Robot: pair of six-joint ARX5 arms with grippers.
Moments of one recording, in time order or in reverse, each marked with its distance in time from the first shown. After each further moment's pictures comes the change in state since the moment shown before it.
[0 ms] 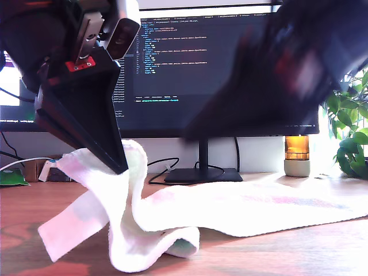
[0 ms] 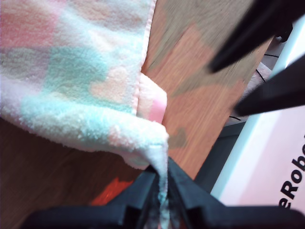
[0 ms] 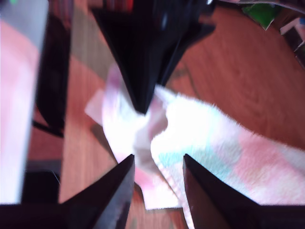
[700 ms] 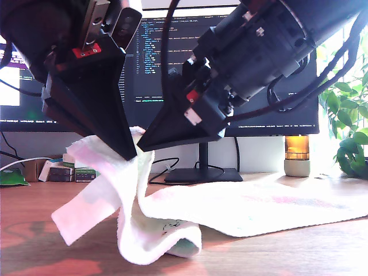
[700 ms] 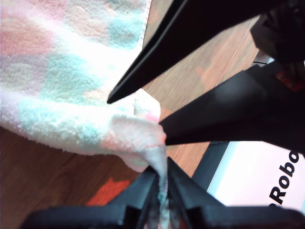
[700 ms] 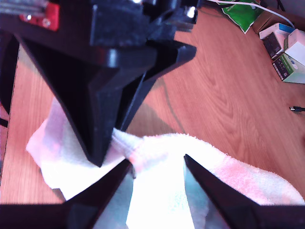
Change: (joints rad) left arm -0.001 0.000 0.024 -0.001 0.026 0.000; right arm 0.026 0.174 0.161 0.028 0.100 -0.022
